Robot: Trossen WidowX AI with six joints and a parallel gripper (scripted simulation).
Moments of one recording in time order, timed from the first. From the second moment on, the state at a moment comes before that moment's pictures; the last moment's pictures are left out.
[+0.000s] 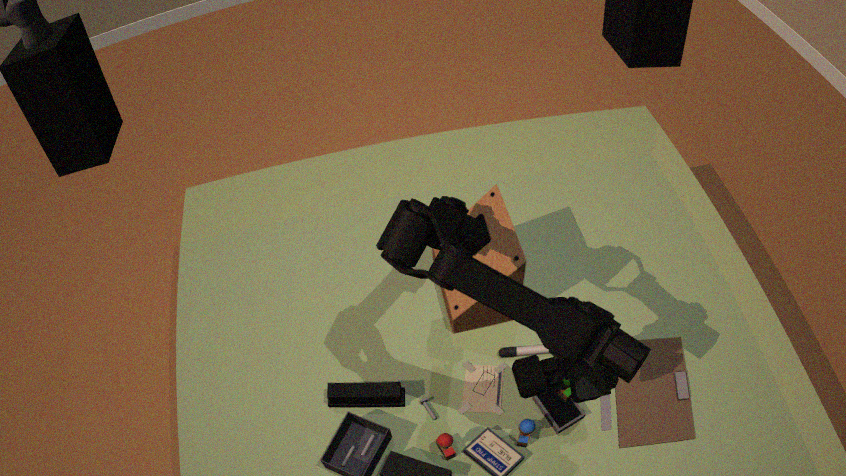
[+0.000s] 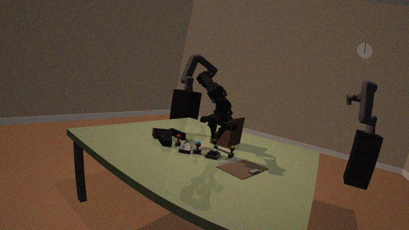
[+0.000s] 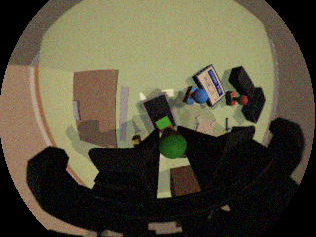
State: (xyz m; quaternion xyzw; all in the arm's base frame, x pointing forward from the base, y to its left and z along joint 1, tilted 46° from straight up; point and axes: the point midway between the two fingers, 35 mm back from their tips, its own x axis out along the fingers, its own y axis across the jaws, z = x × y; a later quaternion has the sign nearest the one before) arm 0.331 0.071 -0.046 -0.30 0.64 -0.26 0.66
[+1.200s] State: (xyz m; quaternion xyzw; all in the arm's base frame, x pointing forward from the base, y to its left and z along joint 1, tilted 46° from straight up) arm 0.336 0.060 -0.063 -0.28 0.63 -0.26 0.67
